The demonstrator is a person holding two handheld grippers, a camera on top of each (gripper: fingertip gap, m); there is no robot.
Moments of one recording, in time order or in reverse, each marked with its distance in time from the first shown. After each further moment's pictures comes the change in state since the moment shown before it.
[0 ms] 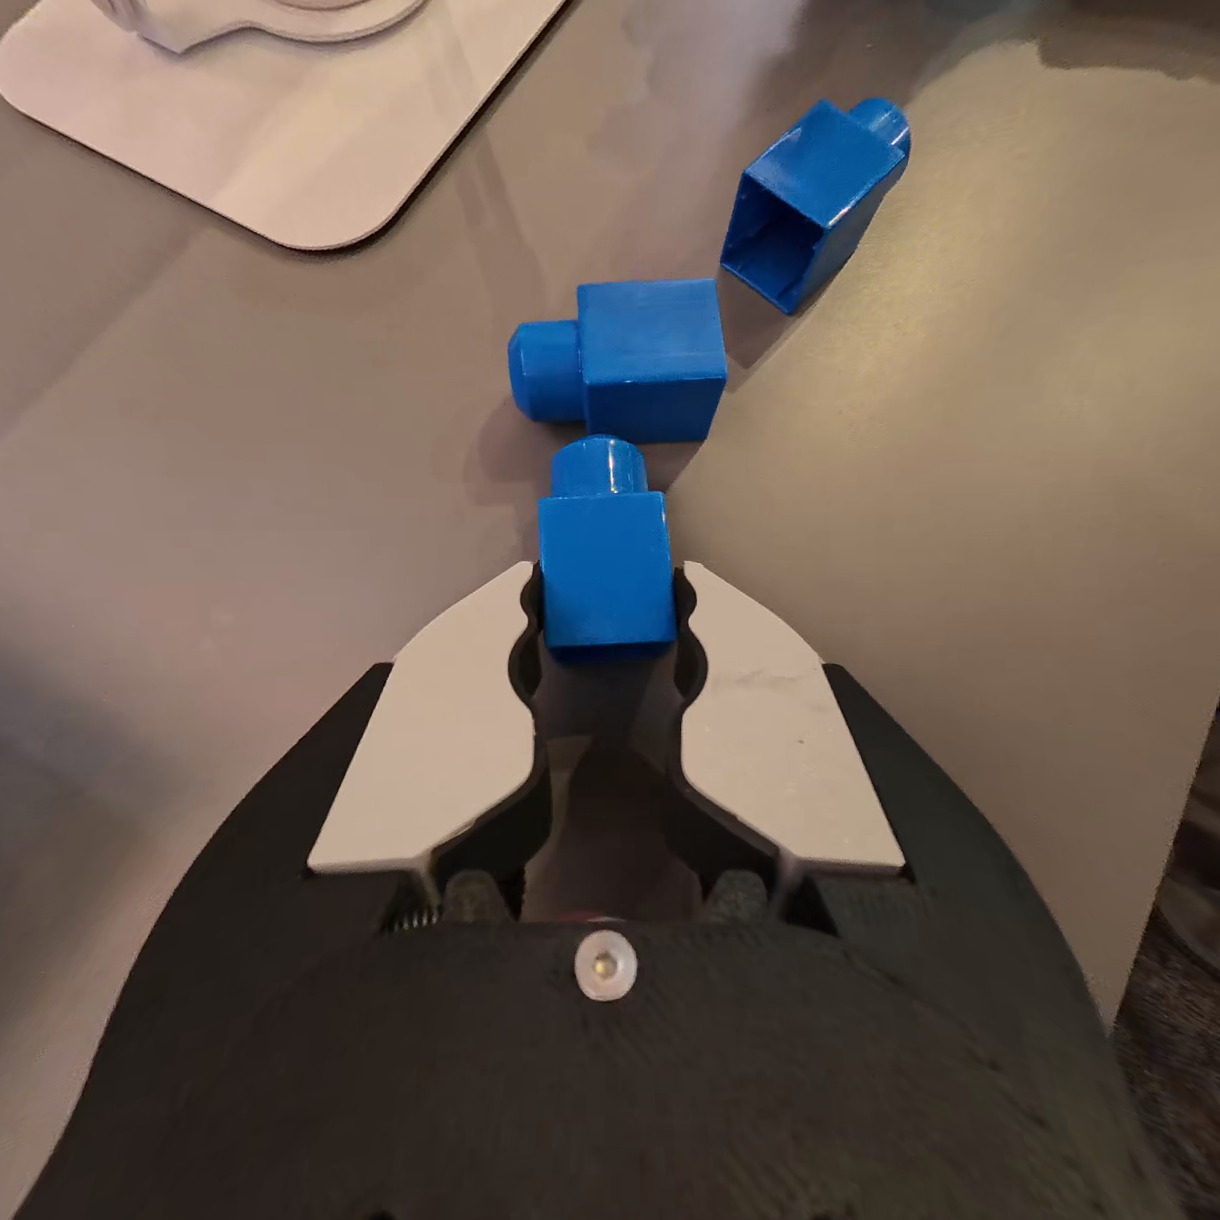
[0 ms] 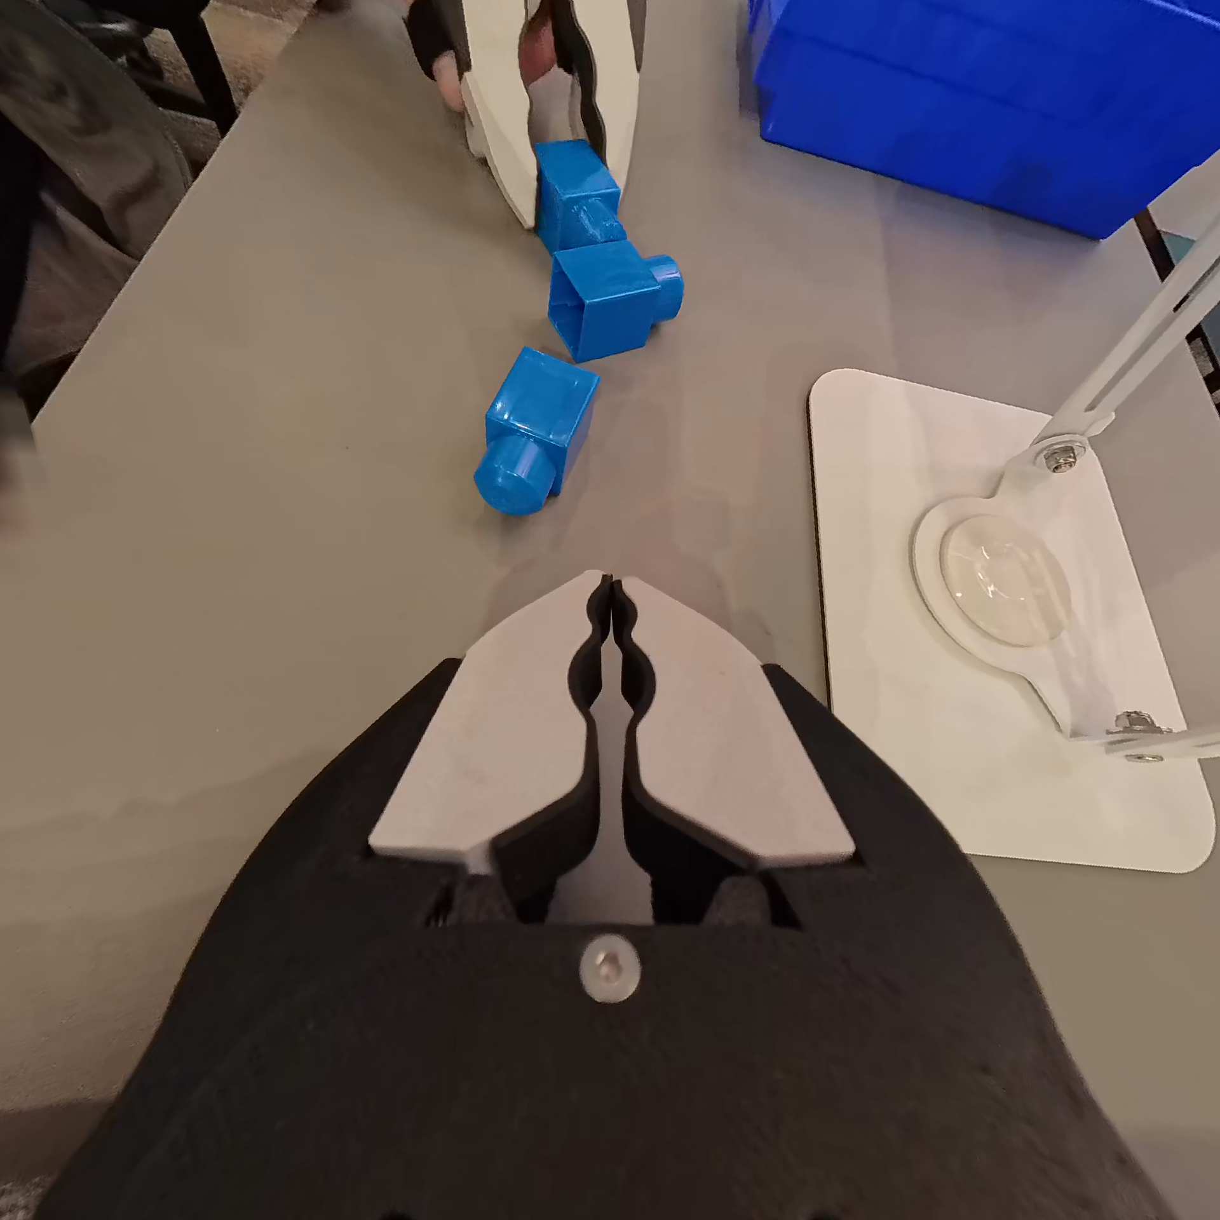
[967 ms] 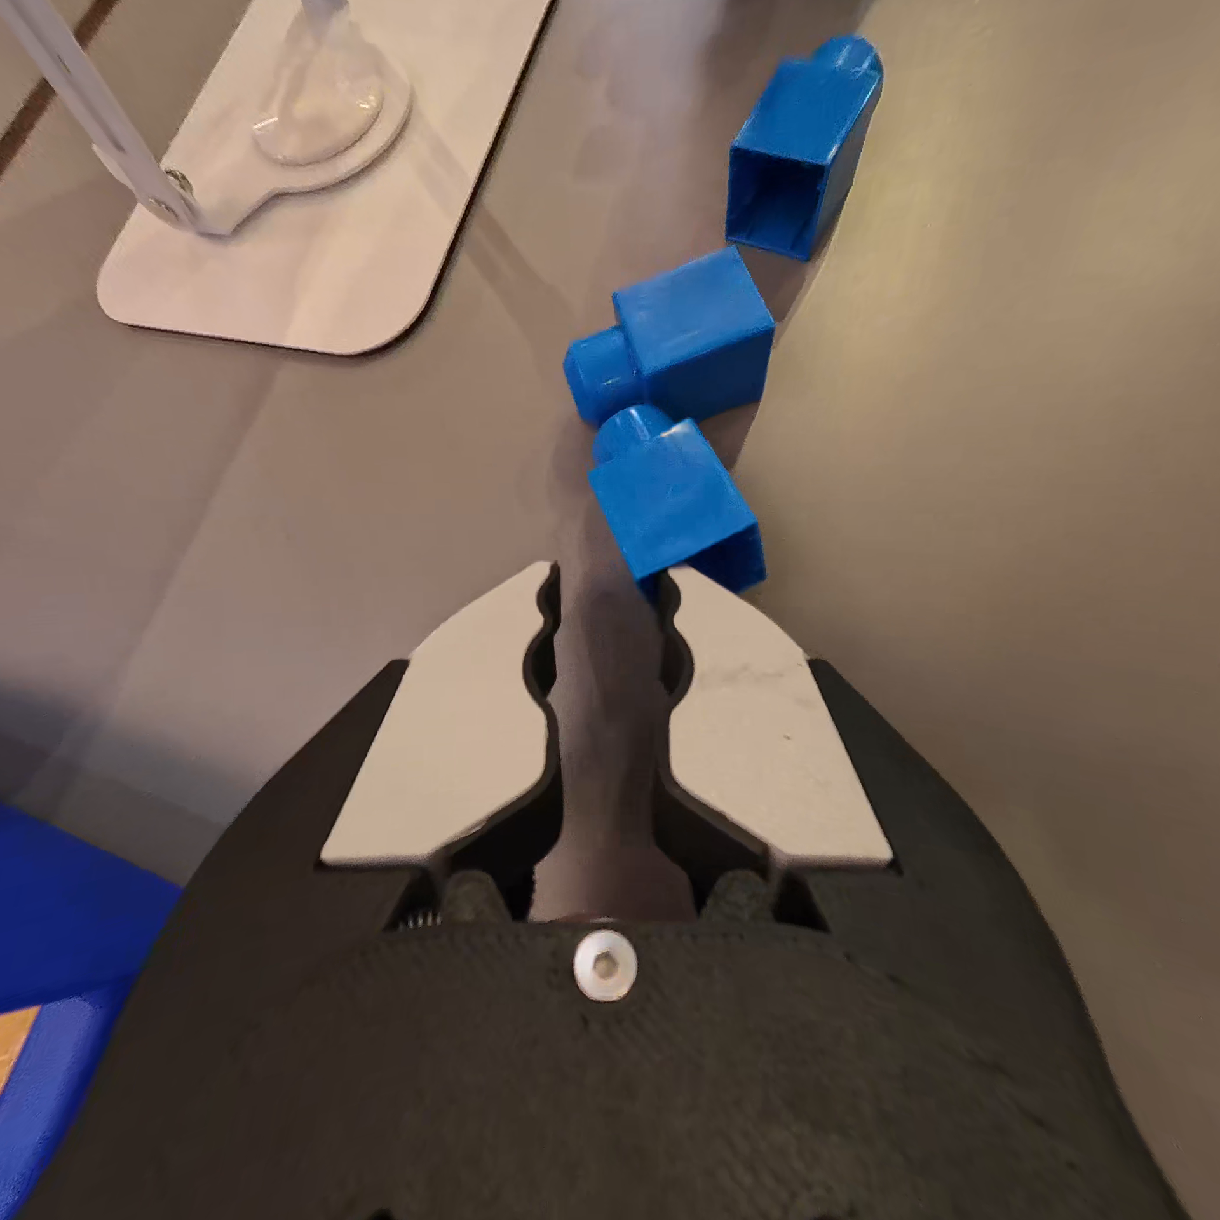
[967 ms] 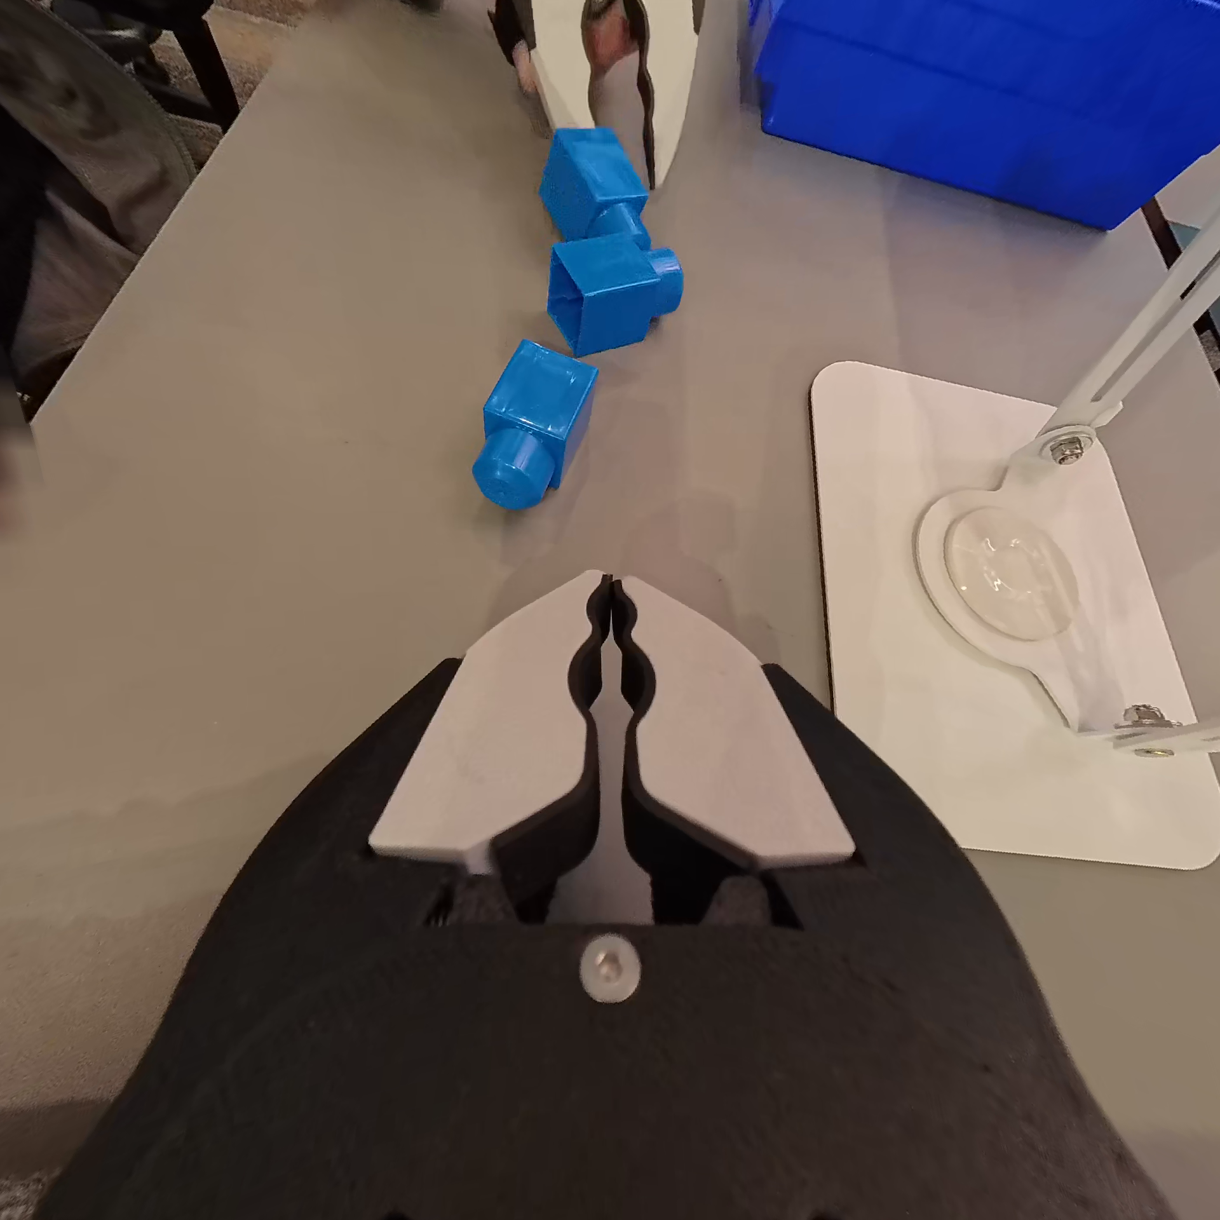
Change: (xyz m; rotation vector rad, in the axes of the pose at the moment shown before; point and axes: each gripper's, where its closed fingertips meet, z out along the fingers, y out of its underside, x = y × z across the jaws) left arm -0.030 -0.003 -0.008 0.055 0.049 0.285; right arm 0.000 0.003 0.000 0.001 -0.006 0.008
